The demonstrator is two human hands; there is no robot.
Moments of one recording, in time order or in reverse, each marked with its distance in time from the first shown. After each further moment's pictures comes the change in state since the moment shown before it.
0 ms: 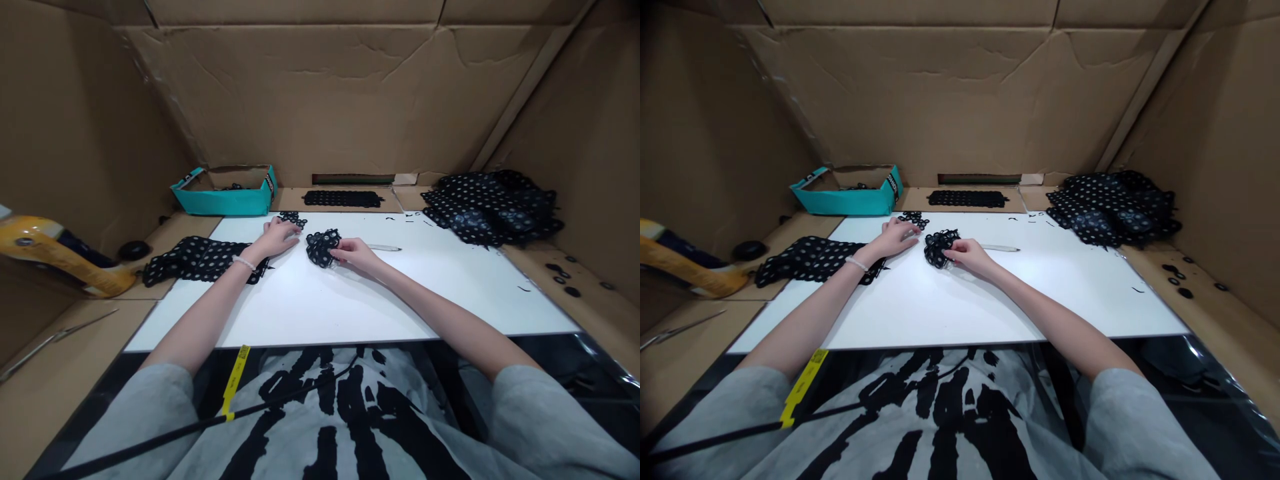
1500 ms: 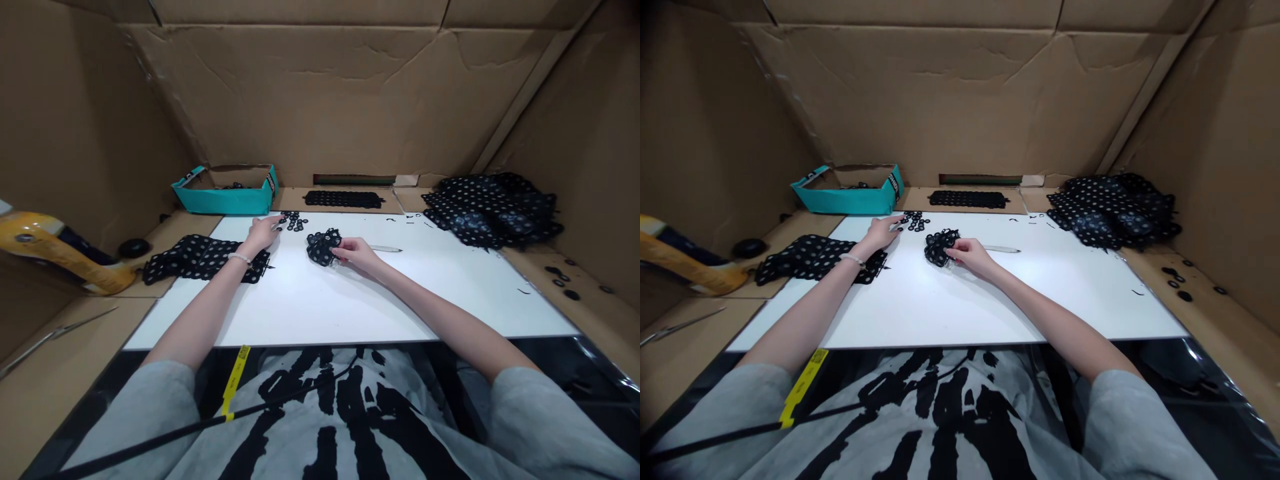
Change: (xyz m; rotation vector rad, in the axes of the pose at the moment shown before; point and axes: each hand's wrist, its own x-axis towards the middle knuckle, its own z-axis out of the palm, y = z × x) left_hand 0.006 -0.044 0.002 0.054 0.180 -0.329; right_hand 0.002 0.002 -0.001 0.022 0.032 -0.015
